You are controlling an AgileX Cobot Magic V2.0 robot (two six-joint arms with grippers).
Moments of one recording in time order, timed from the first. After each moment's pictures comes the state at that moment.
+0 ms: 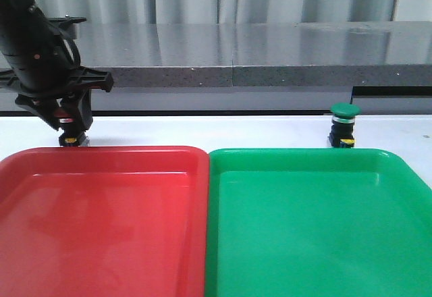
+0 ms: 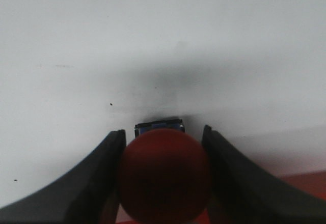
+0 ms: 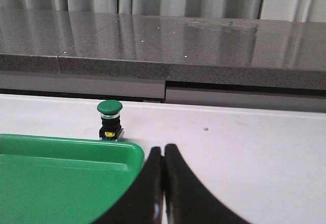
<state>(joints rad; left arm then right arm) -0.21 1.98 -1.41 0.01 0.63 -0.11 0.00 -0.01 0.03 0.00 0.08 -0.02</state>
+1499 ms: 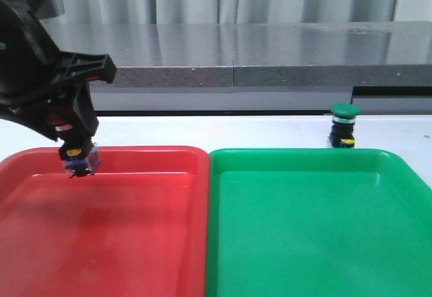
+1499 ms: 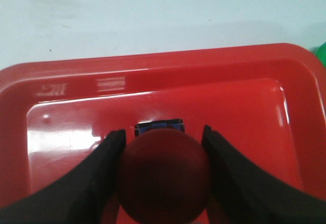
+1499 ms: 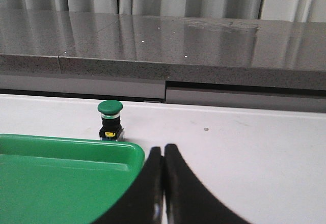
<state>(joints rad) -0.39 1.61 -0.97 -0.03 0.46 -0.27 0.00 -0.01 0.03 0.00 0.08 -0.02</state>
